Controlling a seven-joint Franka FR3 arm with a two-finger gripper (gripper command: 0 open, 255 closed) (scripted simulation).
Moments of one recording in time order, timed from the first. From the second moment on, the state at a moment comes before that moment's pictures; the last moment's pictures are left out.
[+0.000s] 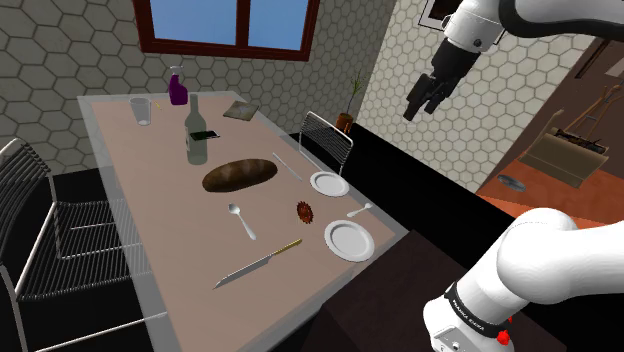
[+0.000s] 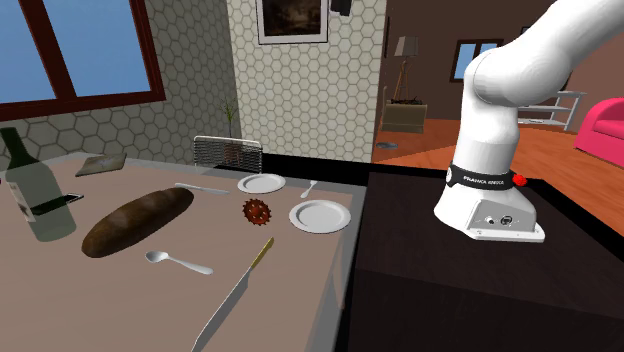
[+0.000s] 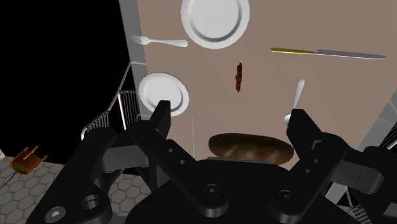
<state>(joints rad) 0.00 -0.80 0.03 -2.35 -0.08 1.70 0.06</state>
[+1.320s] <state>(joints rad) 0.01 -0.28 0.02 -2.44 -0.09 2.23 0.06</state>
